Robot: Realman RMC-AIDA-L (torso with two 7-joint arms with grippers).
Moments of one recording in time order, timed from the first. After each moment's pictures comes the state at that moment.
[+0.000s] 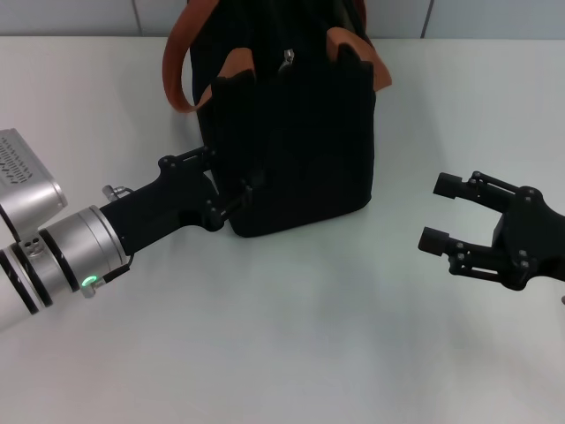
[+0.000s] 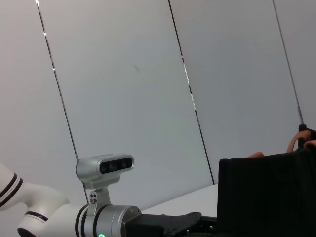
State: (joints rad) left arm -0.52 -2.08 0.79 0.10 1.48 1.34 -0.71; right arm 0.41 2.08 -0.49 -0.47 -1.95 -1.82 1.06
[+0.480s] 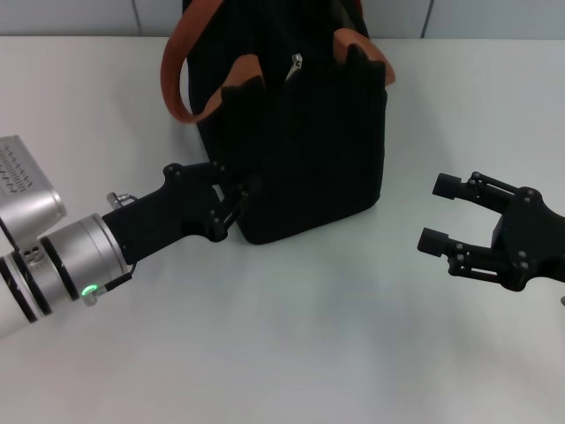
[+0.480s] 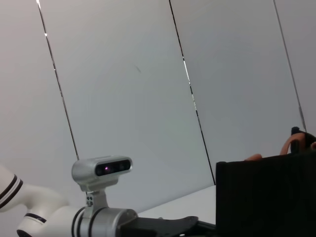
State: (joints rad) left arm -0.51 -2.08 0.81 0.10 1.49 1.38 -0.72; right arm 0.41 2.08 -0.49 -0.47 -1.95 -1.82 1.06
